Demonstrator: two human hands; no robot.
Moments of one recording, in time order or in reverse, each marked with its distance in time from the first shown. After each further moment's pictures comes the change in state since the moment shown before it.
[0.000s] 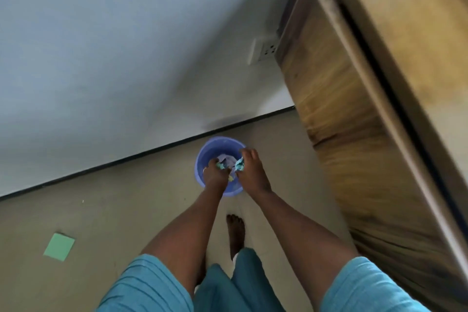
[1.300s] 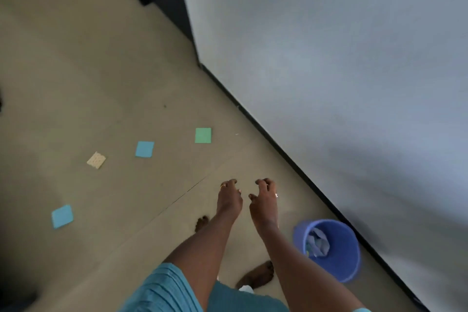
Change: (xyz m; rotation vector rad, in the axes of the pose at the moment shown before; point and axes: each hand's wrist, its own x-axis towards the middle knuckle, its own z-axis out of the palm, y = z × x) left_hand -0.157 -0.266 -0.212 -0.589 0.510 -0.573; right_hand -0.172 -0.254 0.204 -0.383 -0.529 -0.609
